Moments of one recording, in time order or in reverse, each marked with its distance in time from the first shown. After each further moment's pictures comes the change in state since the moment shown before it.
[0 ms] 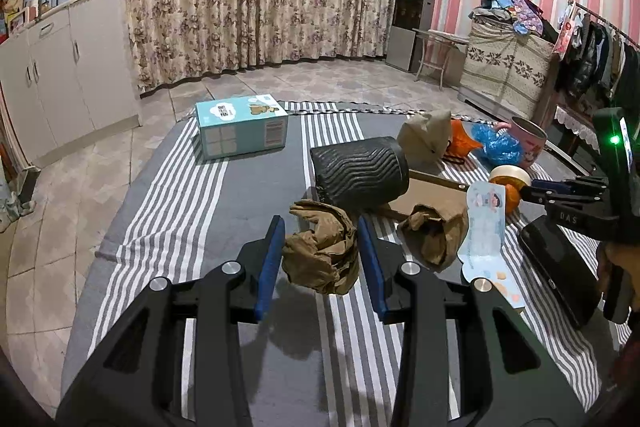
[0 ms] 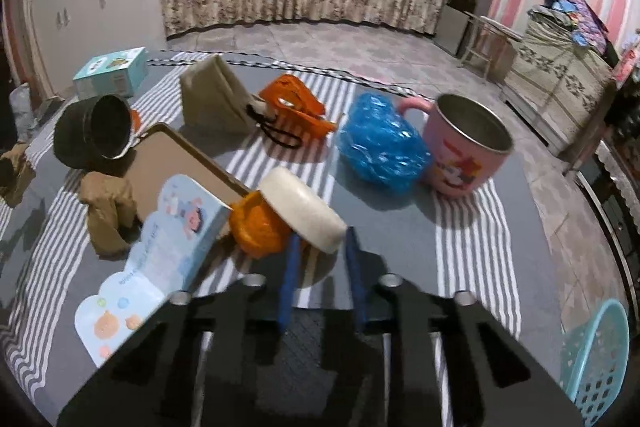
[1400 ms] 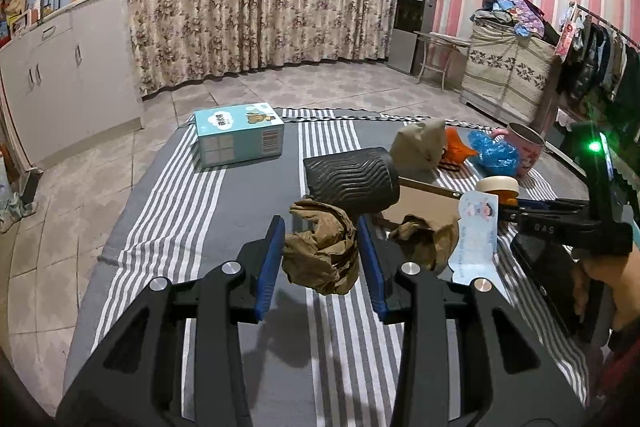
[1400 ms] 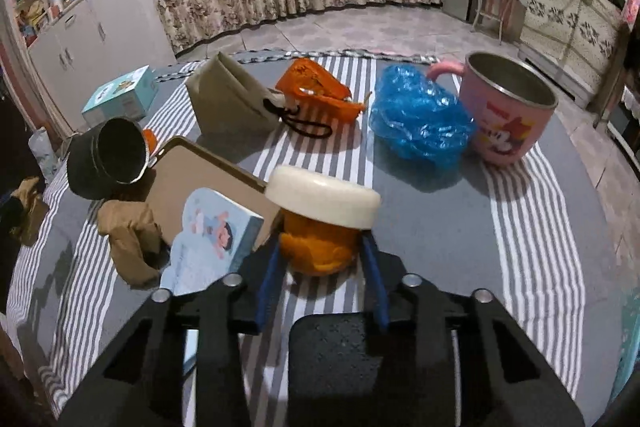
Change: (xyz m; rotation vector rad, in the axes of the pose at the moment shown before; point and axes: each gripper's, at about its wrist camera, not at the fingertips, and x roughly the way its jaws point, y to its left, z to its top) left arm -0.008 -0.006 0.008 -0.005 -0.004 0.009; right arm 0.025 0.002 -0.002 0.145 0.032 0.132
